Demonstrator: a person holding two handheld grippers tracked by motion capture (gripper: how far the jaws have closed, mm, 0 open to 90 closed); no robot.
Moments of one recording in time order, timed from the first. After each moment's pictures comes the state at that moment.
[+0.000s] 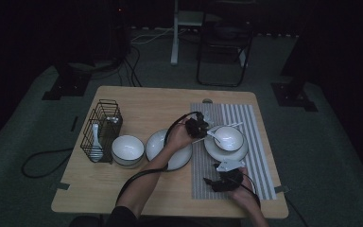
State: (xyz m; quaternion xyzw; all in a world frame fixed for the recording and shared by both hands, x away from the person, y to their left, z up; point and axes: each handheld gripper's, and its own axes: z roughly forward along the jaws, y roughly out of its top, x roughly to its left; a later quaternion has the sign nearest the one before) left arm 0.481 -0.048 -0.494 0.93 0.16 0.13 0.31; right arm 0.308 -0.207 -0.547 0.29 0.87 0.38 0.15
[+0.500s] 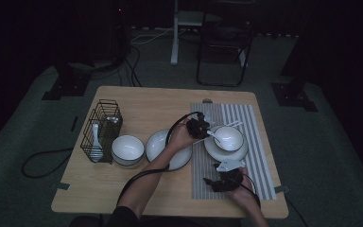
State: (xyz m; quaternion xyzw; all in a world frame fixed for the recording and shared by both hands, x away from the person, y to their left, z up) left arm 0.481 -0.050 -0.494 0.93 0.15 0.12 0.33; right arm 0.308 -0.207 -0.547 0.29 0.87 0.38 0.15
